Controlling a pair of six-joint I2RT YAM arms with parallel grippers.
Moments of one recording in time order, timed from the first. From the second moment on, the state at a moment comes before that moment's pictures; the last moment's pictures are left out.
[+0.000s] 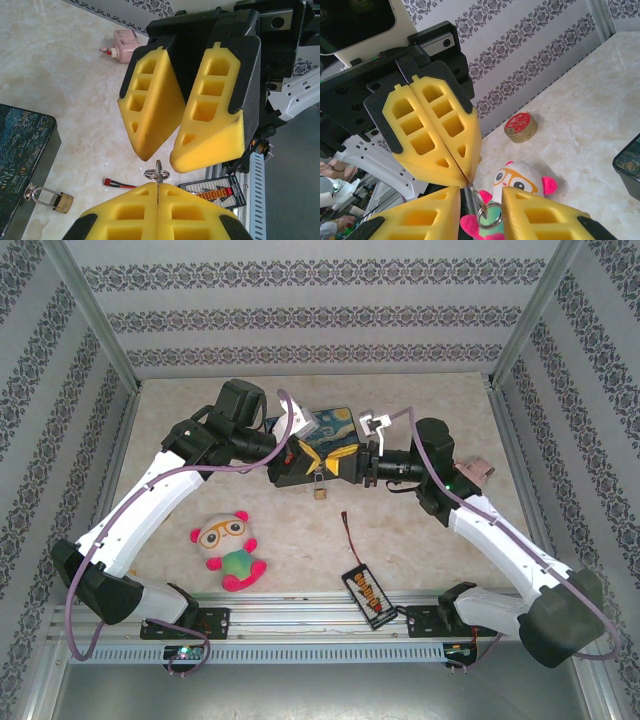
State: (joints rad) left arm -0.55 1.41 1.54 -0.86 0.70 0.22; right arm 0.46 1.15 0.88 0.13 -0.94 0.53
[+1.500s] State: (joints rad) left arm -0.55 1.25 1.40 -0.62 0.46 0.07; right arm 0.39 1.12 0.86 0.08 -0.87 0.57
